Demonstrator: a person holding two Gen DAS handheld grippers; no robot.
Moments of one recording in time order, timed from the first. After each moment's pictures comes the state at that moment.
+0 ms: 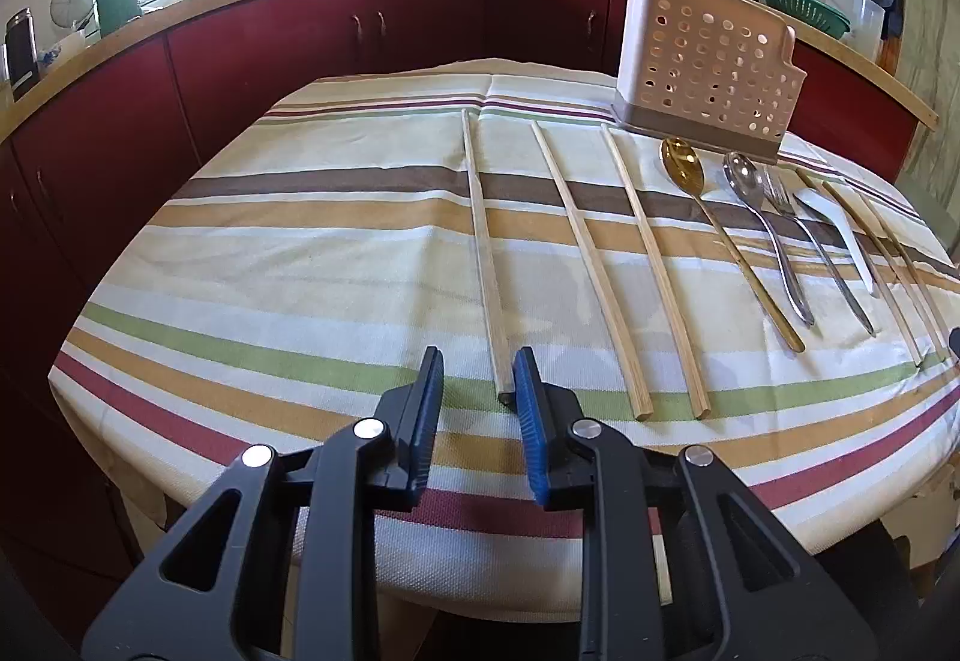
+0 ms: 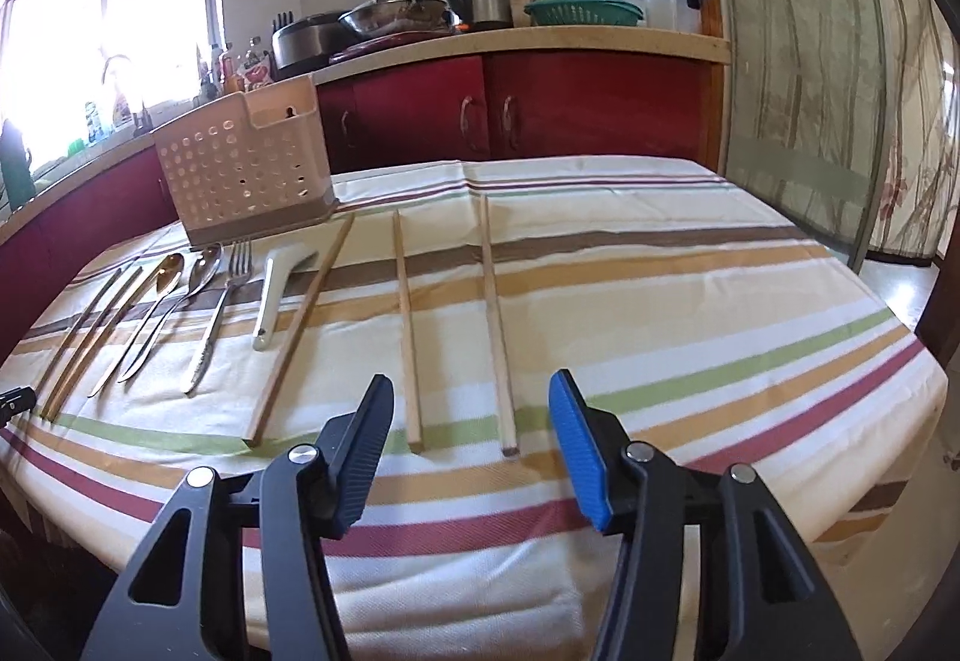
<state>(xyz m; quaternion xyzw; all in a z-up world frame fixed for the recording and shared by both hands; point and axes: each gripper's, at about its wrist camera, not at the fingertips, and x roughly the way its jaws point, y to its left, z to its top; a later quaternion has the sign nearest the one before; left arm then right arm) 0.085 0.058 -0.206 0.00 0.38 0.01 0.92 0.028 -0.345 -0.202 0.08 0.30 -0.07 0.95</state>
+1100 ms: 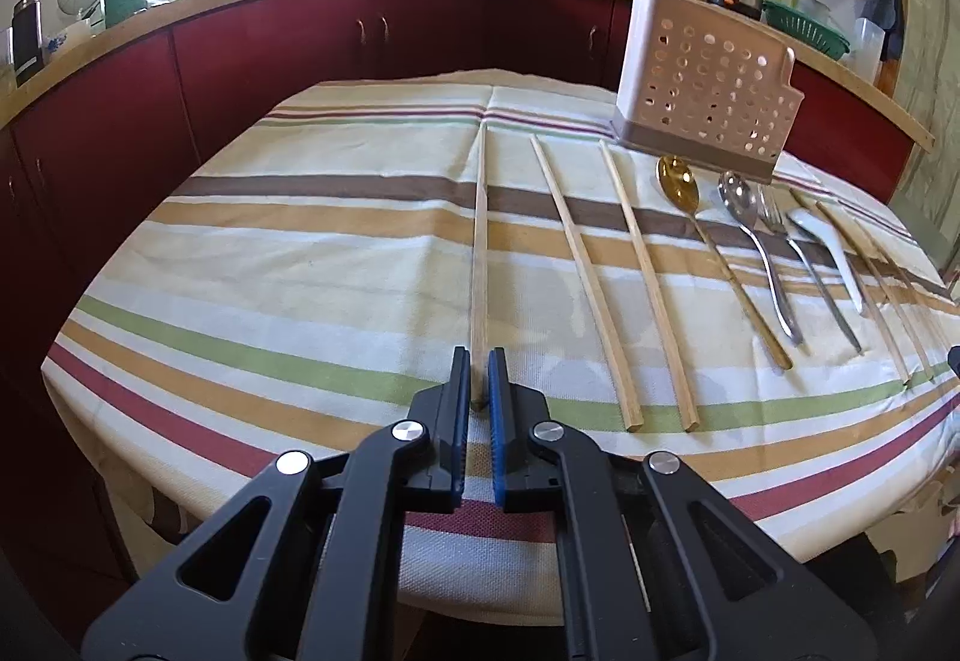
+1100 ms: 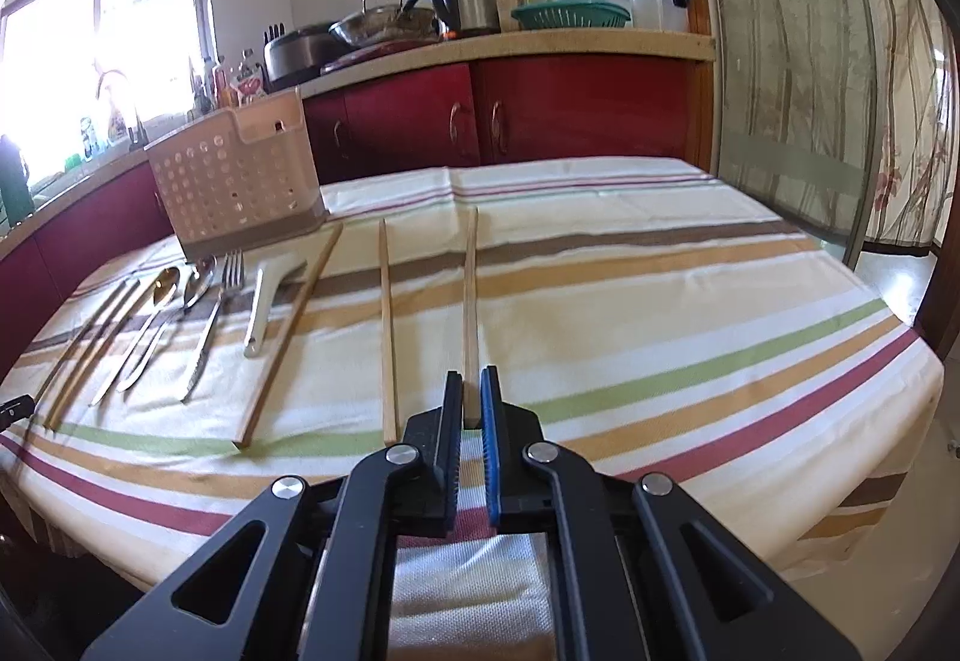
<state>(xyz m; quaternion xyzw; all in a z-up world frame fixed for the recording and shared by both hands) 0.081 0.061 -0.201 -0.02 0.37 0.01 0.93 0.019 -0.351 -0.194 0.08 0.28 -0.06 0.95</state>
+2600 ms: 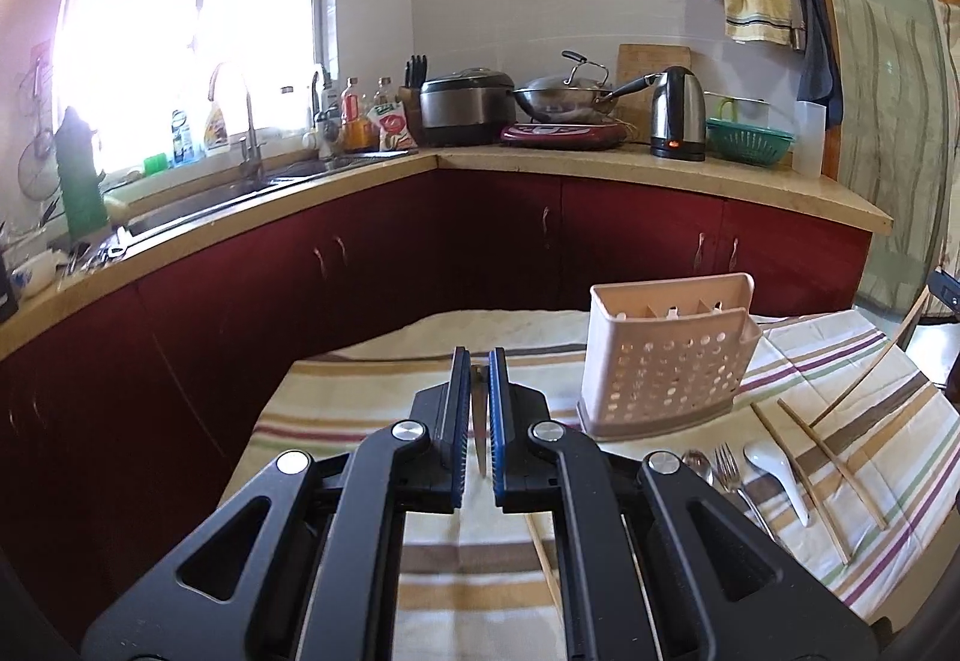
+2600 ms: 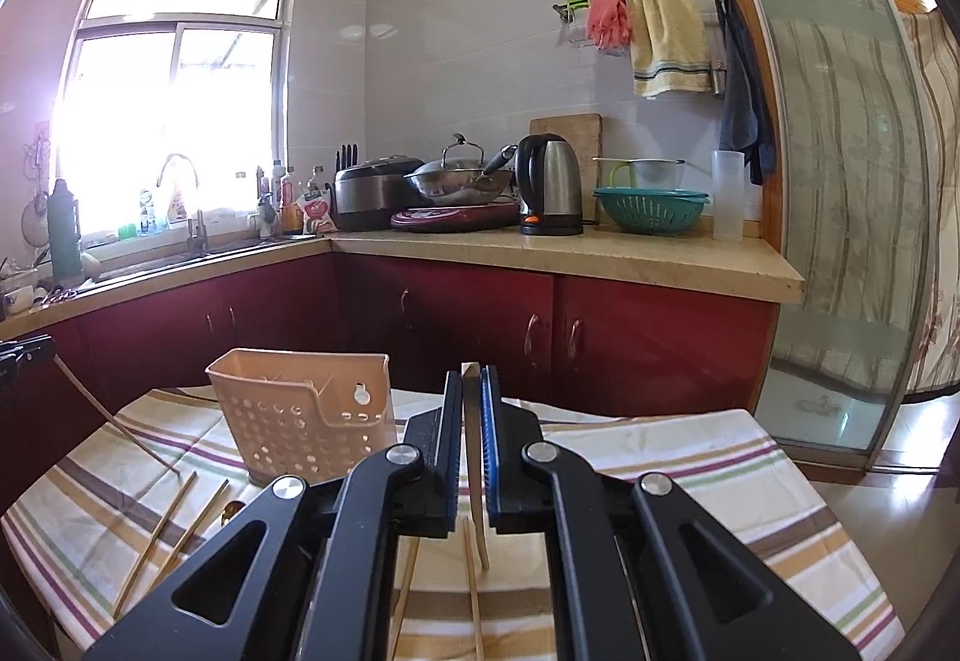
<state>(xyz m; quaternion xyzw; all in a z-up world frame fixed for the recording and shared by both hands) 0.165 0.051 -0.032 0.04 0.21 -0.05 0.98 0.109 -0.326 -0.045 0.03 0.14 -0.01 0.99</state>
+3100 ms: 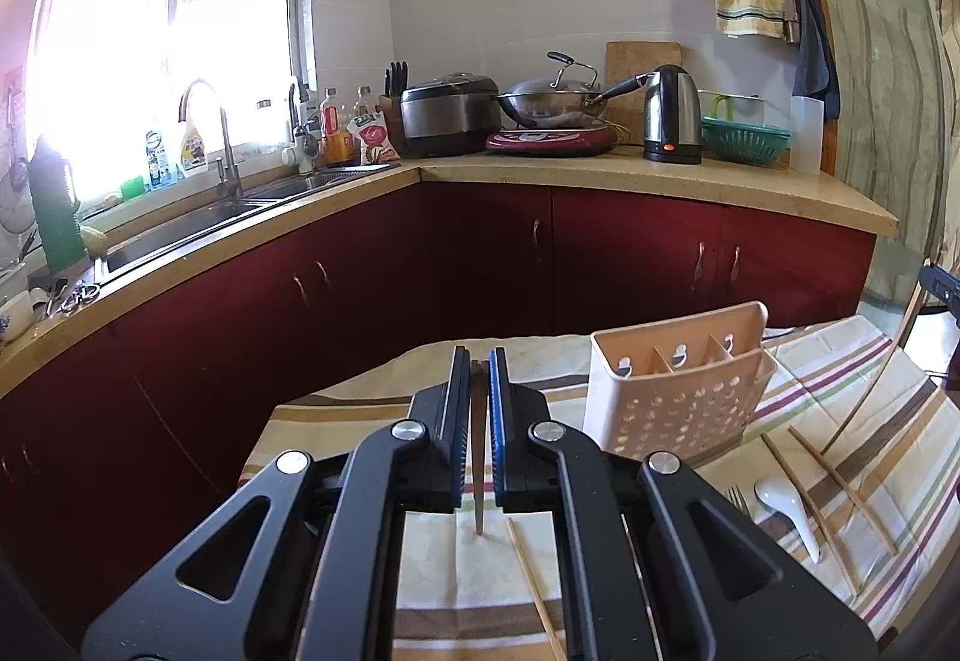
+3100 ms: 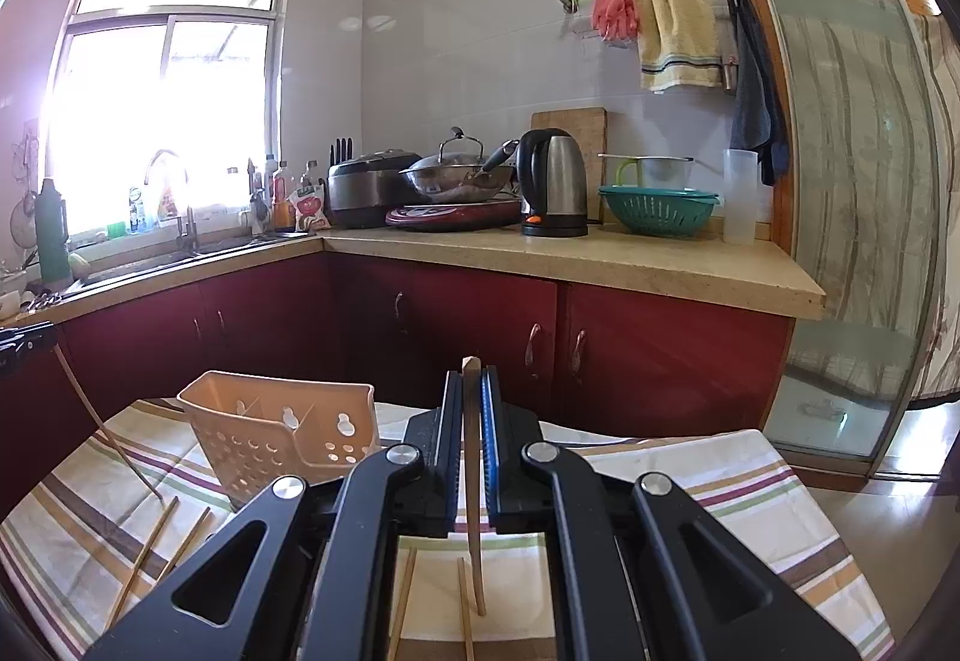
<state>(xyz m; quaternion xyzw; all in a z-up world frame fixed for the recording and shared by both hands) 0.216 0.040 -0.016 0.06 0.21 -0.06 0.97 0.149 -0.326 -0.037 0.03 0.15 -0.01 0.99</state>
